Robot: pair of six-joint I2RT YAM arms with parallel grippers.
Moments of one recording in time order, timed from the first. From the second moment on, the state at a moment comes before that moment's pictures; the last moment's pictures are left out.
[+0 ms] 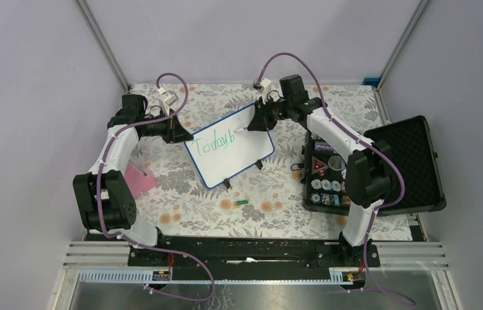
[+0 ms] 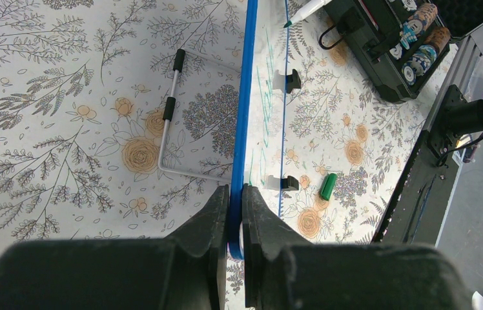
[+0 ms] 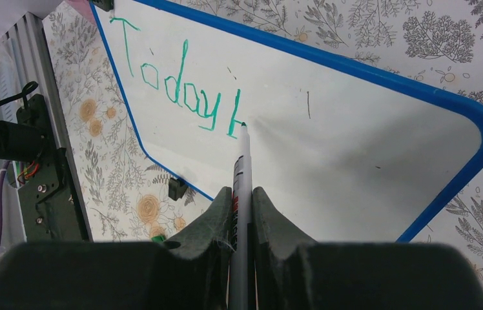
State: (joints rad) left arm 0.12 1.55 1.23 -0.65 1.04 0.38; right arm 0.45 1.86 1.57 -0.41 -0.75 -0.10
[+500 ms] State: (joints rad) left arm 0.12 1.55 1.23 -0.65 1.04 0.38; right arm 0.45 1.87 1.57 -0.40 -0.74 -0.10
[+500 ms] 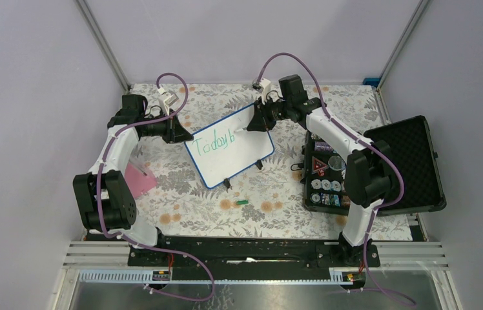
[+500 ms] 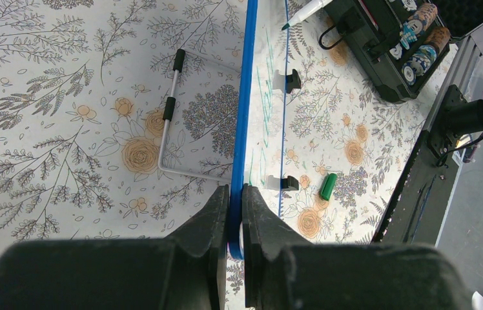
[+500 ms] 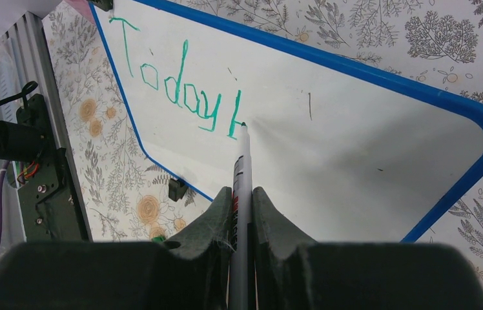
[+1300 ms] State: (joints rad) left arm 0.12 1.55 1.23 -0.65 1.04 0.38; right arm 0.45 1.90 1.59 -0.40 -0.72 -0.10
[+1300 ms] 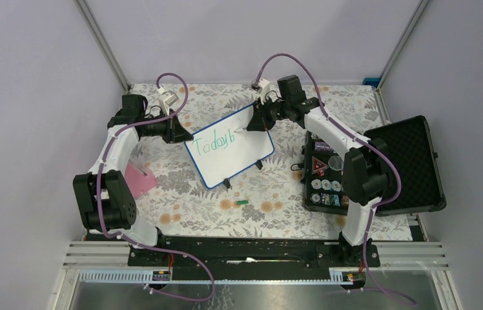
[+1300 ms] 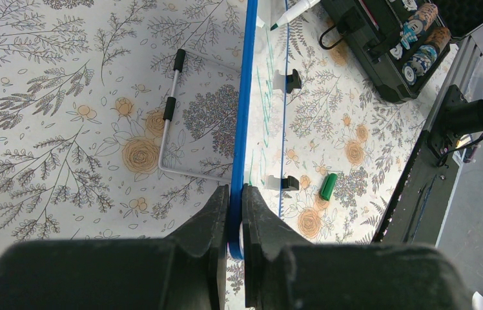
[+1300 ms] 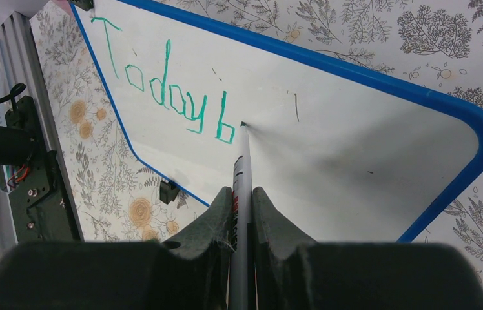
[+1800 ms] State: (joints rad) left arm 0.12 1.55 1.23 -0.65 1.03 0.38; right arm 0.45 1.90 1.57 -0.40 -0.72 -0.11
